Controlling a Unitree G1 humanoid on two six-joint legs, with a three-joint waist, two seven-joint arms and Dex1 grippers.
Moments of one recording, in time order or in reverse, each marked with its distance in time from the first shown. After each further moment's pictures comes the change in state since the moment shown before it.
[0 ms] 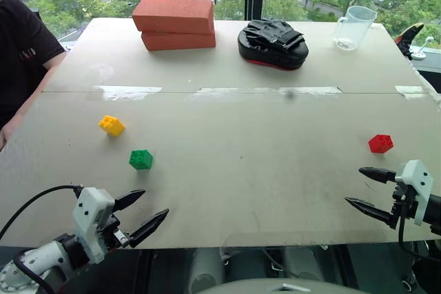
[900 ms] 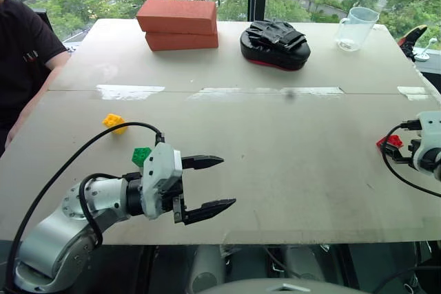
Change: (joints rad) left arm -0.498 0.204 -0.321 -0.256 -0.191 0.216 -0.005; right arm -0.596 0.055 -0.005 0.206 -0.132 0.855 -0.730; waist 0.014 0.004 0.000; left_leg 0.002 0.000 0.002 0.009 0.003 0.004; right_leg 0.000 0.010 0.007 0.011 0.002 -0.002
